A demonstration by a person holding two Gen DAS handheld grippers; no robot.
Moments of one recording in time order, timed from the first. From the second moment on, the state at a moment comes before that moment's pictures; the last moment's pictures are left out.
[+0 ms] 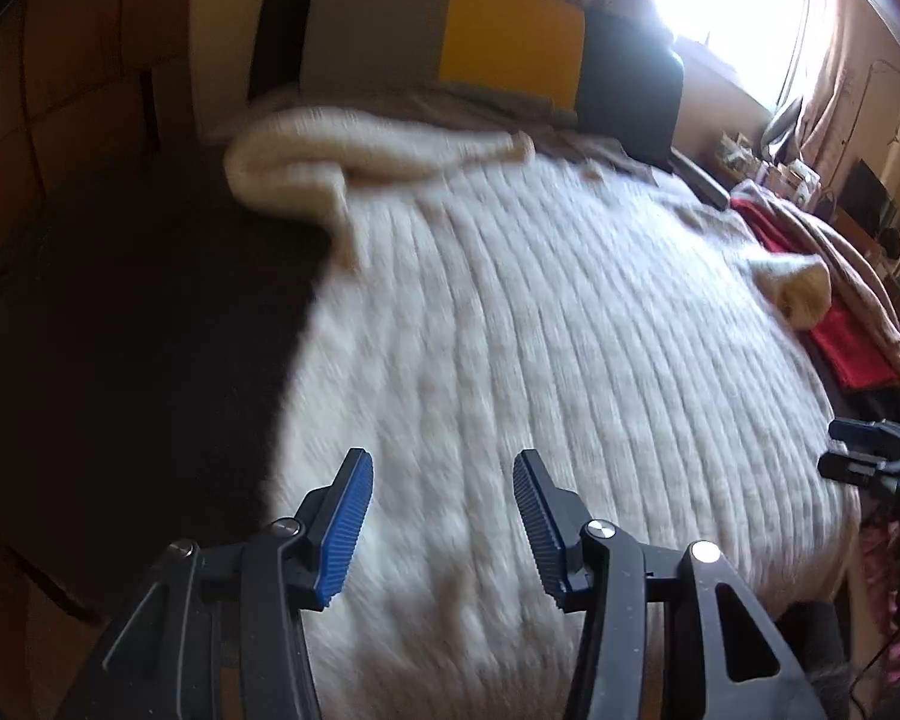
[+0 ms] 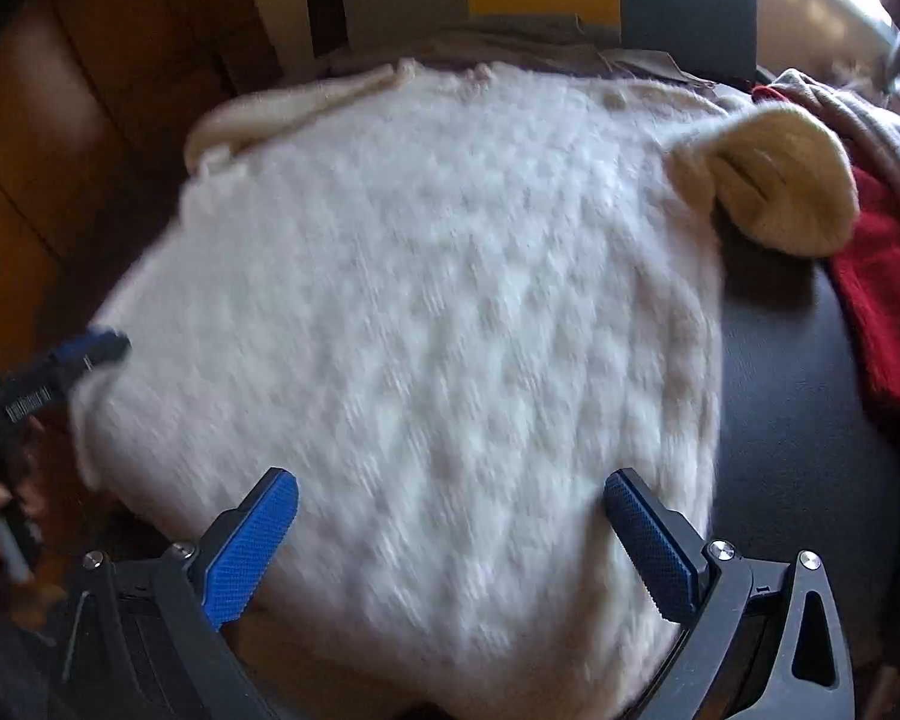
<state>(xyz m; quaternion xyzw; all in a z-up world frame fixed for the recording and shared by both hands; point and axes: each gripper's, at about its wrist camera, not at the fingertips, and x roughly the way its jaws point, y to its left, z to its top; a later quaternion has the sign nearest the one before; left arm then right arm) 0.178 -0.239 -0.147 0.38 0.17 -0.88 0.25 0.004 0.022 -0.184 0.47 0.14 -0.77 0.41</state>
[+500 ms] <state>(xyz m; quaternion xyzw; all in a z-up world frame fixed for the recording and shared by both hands) -0.020 -0.321 -0.125 0.43 -0.10 -0.87 0.22 -0.083 -0.127 -0.182 0.43 0.14 -0.80 0.40</state>
